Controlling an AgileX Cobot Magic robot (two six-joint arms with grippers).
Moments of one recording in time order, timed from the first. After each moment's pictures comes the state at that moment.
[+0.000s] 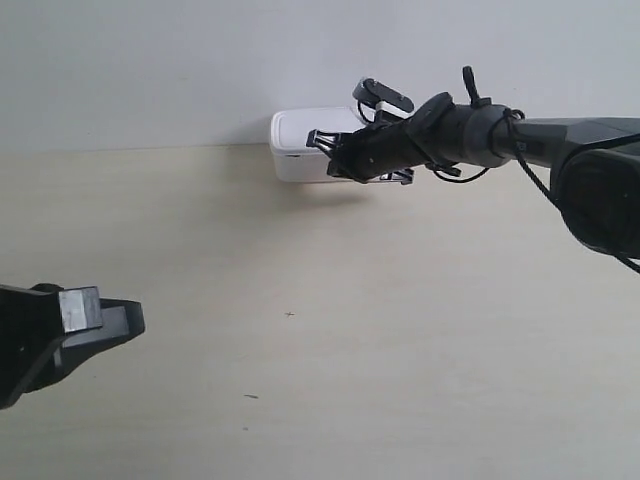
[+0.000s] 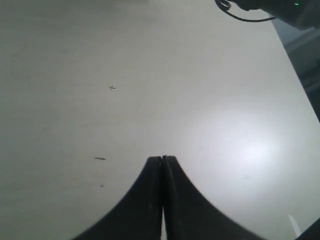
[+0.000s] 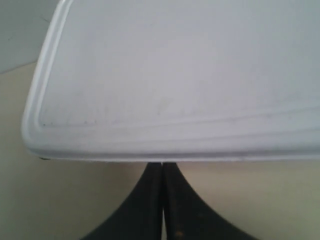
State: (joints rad) left arm -0.48 0.94 -0.39 -1.13 0.16 0.41; right arm 0.30 2.61 -2.07 0.88 0.39 -0.35
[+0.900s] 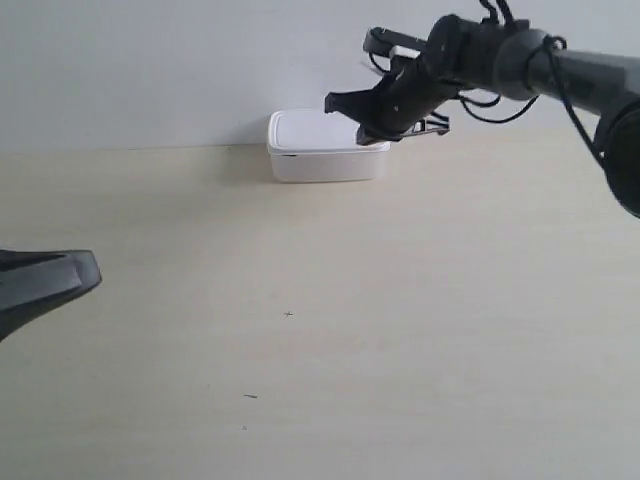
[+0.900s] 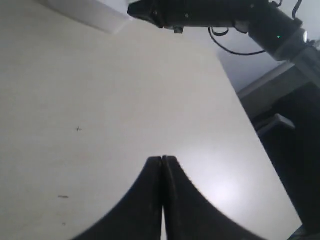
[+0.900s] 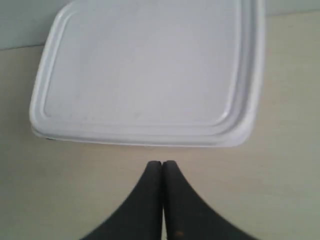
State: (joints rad) left arm -0.48 0.74 -0.38 -1.12 0.13 0.33; right arm 0.29 2.44 -2.14 0.25 0.68 0.12
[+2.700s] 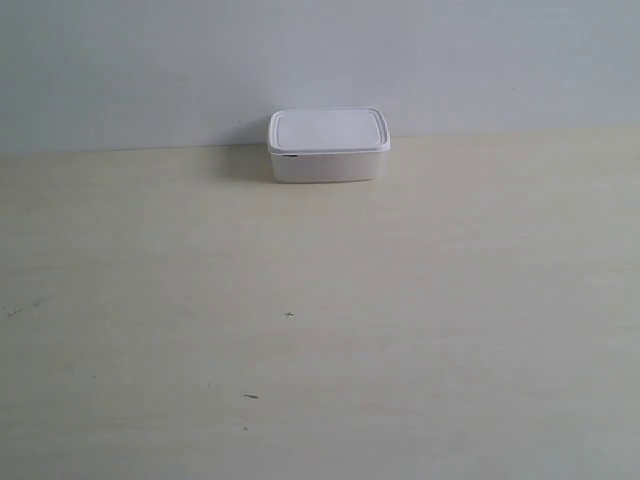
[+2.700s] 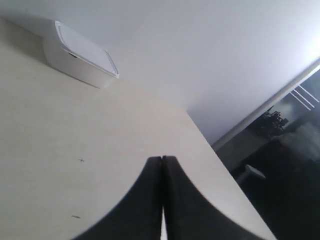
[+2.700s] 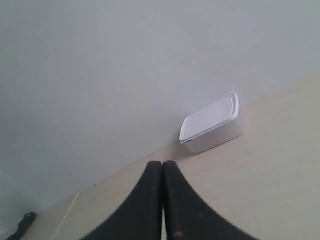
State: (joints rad) left arm -0.48 0.20 -0.01 0.39 -0.05 -1.19; right arm 0.29 0.19 -0.29 0.36 0.26 0.32
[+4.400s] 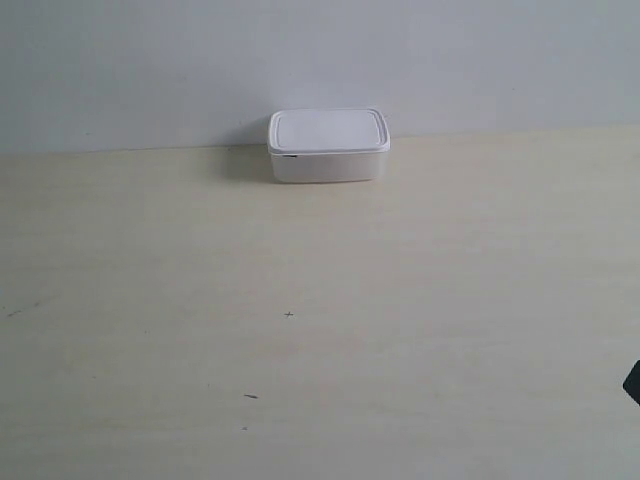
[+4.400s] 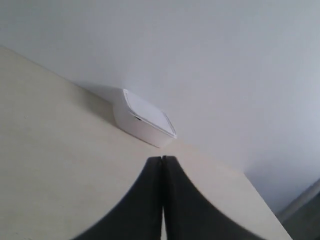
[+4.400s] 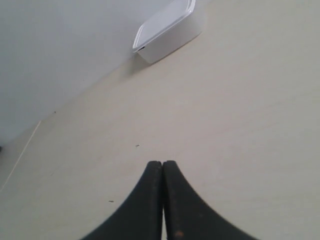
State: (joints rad) left arm -0.24 0.01 0.00 0.41 0.10 -1.13; right arm 0.35 0.17 0.00 0.42 0.27 0.27
